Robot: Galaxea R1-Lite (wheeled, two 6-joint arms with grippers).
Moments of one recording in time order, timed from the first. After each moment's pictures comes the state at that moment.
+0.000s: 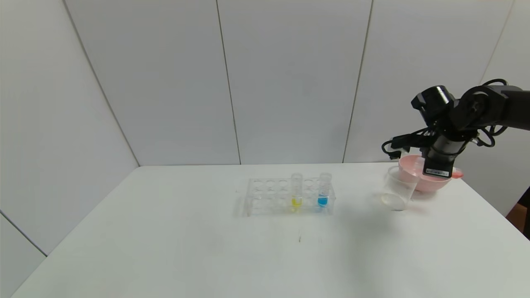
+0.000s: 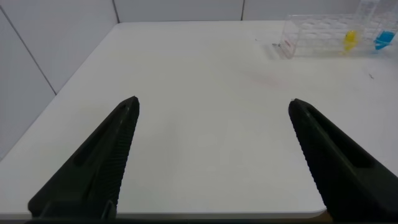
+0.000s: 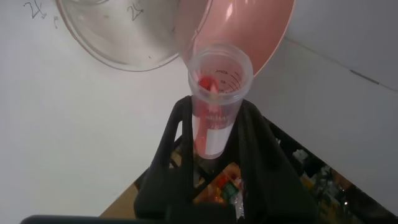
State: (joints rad) left arm 0.00 0.00 0.00 0.02 0.00 -0.02; right arm 0.10 2.19 -2.00 0.80 -0.47 -1.07
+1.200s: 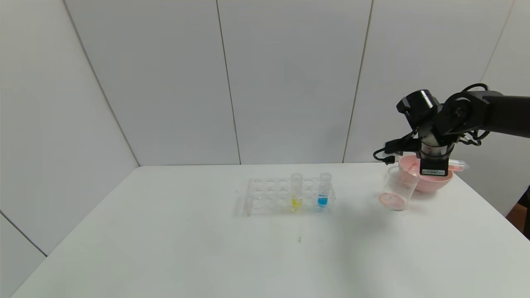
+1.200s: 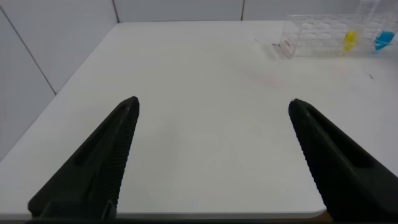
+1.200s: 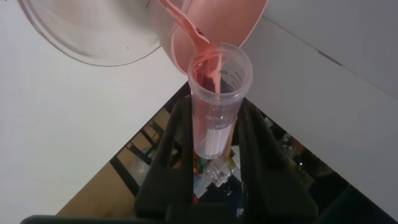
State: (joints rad) left arm 0.00 0.00 0.00 0.02 0.00 -0.02; right arm 0.15 2.22 -2.00 0.76 -0.68 -1.13
